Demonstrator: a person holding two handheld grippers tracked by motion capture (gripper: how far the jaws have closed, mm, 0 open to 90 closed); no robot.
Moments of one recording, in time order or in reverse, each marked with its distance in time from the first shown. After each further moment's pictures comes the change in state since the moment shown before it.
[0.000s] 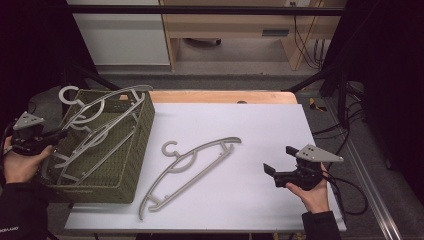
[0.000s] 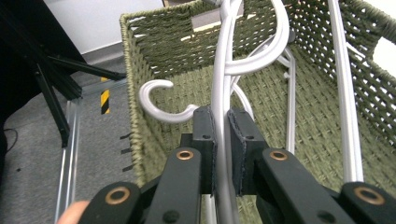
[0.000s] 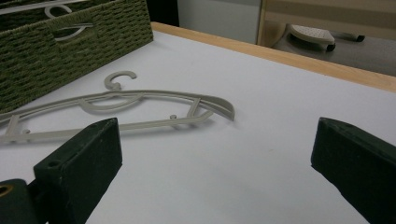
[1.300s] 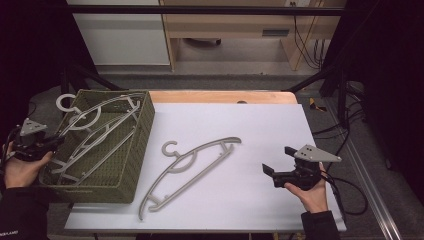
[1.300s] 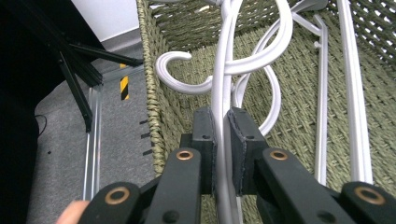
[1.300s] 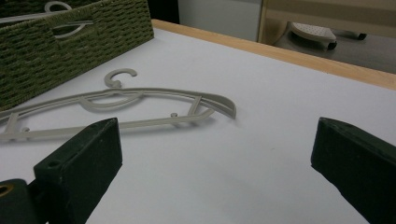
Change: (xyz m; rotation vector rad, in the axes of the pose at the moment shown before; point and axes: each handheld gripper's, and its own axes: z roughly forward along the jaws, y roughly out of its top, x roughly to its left) left arm -0.001 -0.018 0.010 0.064 0.079 0.027; right arm 0.001 -0.001 0.003 0.009 0.001 -0.003
